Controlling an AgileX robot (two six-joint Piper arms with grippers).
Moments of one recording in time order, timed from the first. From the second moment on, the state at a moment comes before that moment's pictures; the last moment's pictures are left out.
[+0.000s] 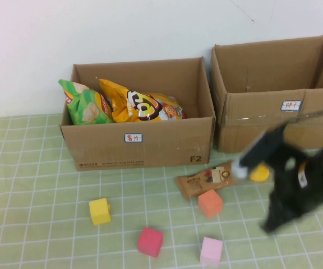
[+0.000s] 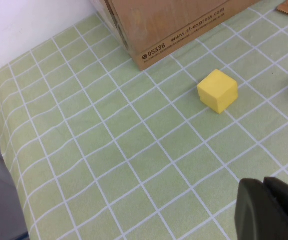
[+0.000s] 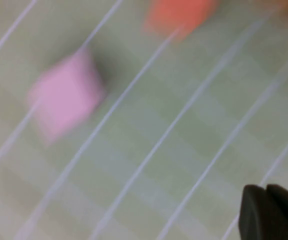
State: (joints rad) right arm 0.60 1.56 -0.98 -0.11 0.73 -0.17; left arm -0.49 0.31 -0.37 0.33 0.72 -0.15
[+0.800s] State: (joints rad) right arm 0.61 1.88 -1.04 -0.33 0.05 0.65; left arm -0.49 0.31 -0.37 0.33 0.72 -0.15
